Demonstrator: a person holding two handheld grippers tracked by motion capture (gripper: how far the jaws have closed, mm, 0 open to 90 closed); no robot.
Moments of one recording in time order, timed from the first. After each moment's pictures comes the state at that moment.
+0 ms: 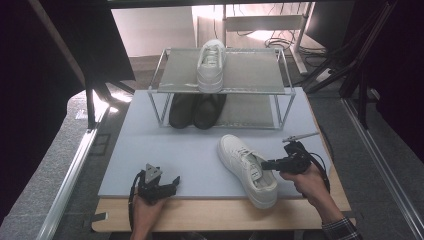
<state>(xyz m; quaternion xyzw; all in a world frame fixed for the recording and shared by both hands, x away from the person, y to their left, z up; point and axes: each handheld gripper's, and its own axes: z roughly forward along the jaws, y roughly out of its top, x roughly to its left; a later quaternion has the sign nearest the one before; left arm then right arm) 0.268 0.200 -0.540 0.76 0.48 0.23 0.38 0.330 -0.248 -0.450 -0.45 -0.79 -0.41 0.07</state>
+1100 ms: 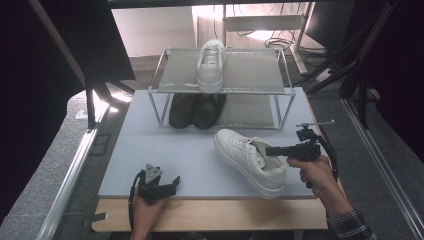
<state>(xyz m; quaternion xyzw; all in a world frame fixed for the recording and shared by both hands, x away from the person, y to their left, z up) 0.268 0.200 -0.540 0.76 0.48 0.23 0.38 0.340 -0.264 -0.409 -0.48 -0.73 -0.48 0.12</state>
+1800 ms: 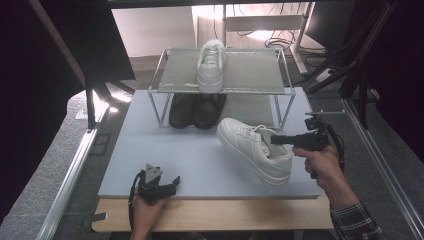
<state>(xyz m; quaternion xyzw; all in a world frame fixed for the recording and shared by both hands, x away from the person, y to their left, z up) 0.268 0.200 -0.540 0.76 0.48 0.23 0.38 0.351 -0.275 -0.380 -0.49 -0.70 -0.50 0.11</state>
